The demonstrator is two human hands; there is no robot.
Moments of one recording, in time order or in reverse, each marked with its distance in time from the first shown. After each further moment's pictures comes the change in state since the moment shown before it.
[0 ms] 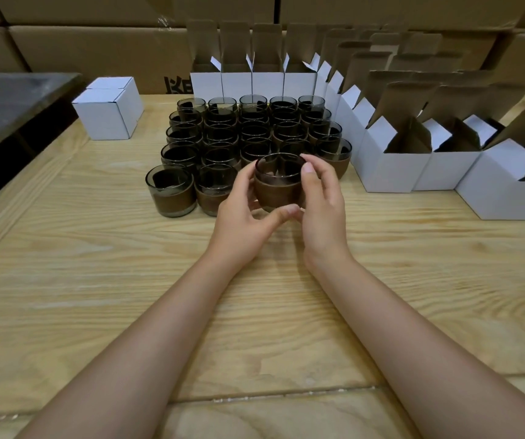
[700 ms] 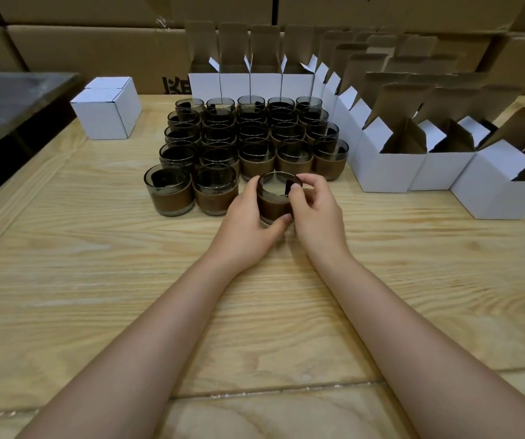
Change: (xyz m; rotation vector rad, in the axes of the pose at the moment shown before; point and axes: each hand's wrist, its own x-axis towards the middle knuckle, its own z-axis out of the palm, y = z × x) left_hand 0.003 -0.004 0.004 0.381 -0.128 -0.087; right_hand 0.011 0.018 -0.015 -0.493 -0.014 0.001
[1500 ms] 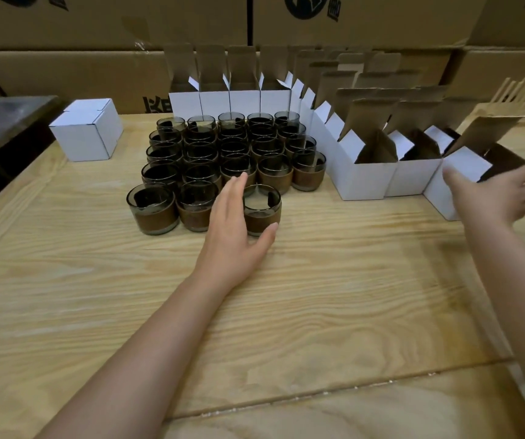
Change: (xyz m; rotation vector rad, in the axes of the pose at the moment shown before) left_hand -0.006 0.004 0.001 0.148 0.144 0.196; right_hand 0.069 0.019 -0.207 -0.454 0.812 0.216
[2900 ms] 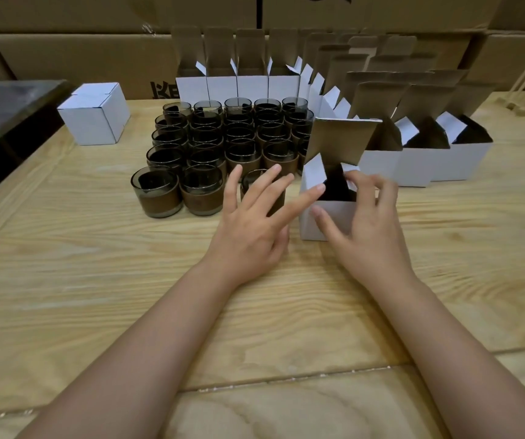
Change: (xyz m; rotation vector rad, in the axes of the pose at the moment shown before) left_hand -0.009 0.017 0.002 0.443 0.107 0.563; right_hand -0.161 -0.022 -0.001 -0.035 -0.508 -0.737
